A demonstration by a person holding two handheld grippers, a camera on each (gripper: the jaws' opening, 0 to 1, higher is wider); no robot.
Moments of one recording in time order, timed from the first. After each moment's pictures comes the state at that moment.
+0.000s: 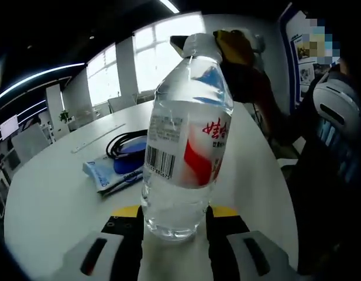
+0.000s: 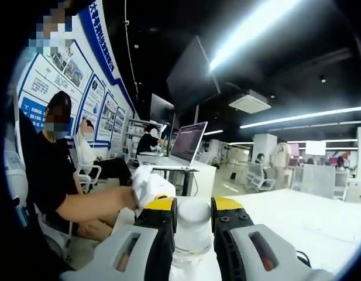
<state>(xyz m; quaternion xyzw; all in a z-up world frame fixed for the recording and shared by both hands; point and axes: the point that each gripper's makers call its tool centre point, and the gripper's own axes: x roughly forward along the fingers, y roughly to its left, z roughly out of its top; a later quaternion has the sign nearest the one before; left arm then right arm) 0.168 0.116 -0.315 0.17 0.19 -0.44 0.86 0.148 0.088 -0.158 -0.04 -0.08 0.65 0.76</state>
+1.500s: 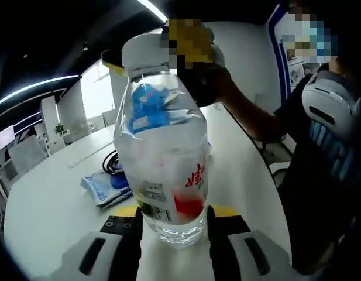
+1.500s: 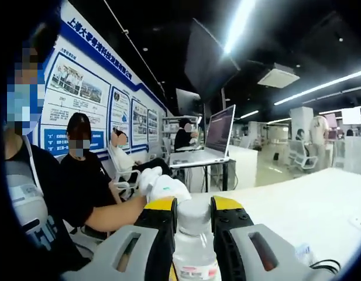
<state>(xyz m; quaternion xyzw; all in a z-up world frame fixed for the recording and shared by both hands) 0.159 0.110 -0.284 0.15 0.12 -0.47 0.86 0.145 0.138 -0.158 -0.01 0.01 0.76 0.65</state>
